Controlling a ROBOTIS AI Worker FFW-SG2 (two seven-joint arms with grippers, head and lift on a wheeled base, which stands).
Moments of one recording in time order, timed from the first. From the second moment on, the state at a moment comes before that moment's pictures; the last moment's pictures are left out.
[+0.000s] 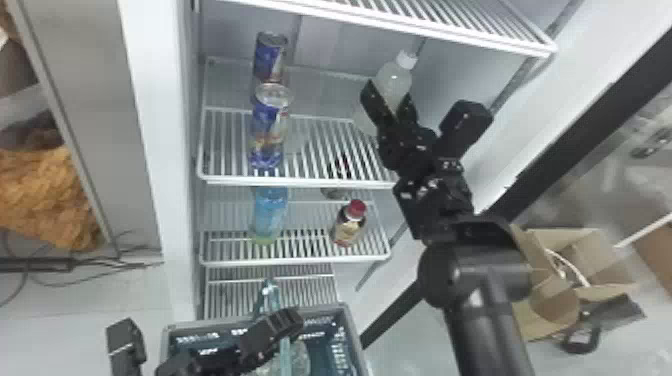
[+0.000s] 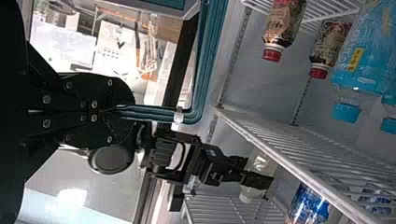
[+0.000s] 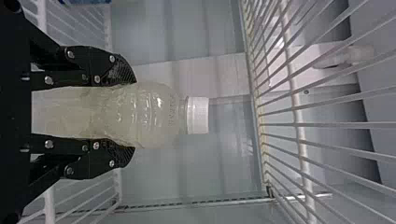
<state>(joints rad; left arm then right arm) 0.31 0.23 -0.32 -1.58 1.70 0.88 -0.40 0.05 -0.17 -0.06 -1.84 -0.29 0.17 0.06</state>
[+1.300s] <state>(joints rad) 0.31 0.24 -0.33 -1.58 1.70 0.88 -0.40 0.64 -0.15 -0.17 -2.52 -0.43 0.43 0.12</state>
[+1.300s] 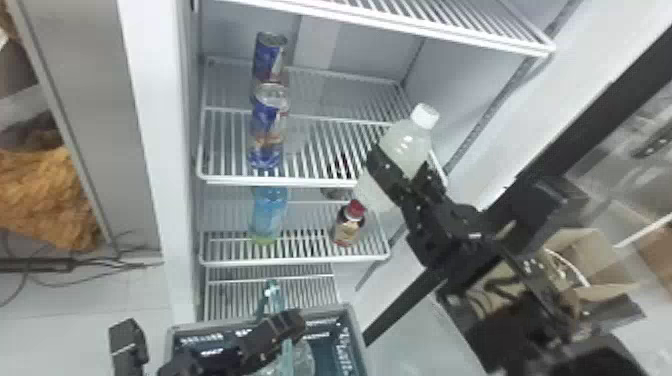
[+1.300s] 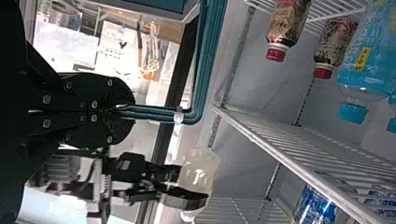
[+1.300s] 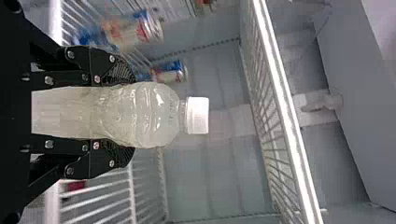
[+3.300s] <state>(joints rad) 0.31 0.24 -0.32 -1.58 1.69 0.89 -0.40 0.76 -0.14 -0.24 -2.65 -0.42 1.22 0.25</state>
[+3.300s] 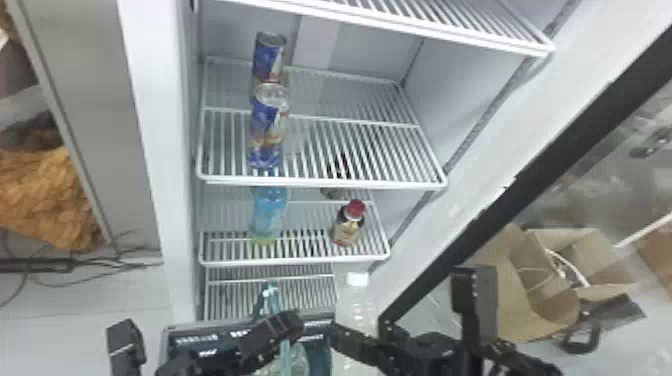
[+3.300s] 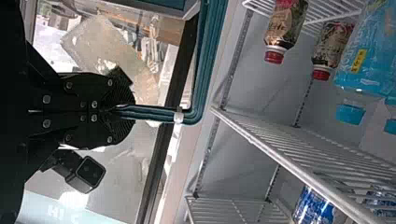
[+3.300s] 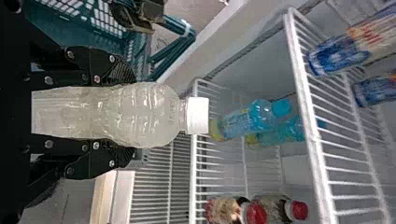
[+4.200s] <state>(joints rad) 0.31 0.24 -0.32 -1.58 1.69 0.89 -0.40 0.66 -0.16 -0.19 -2.52 -0.41 1.35 0.29</state>
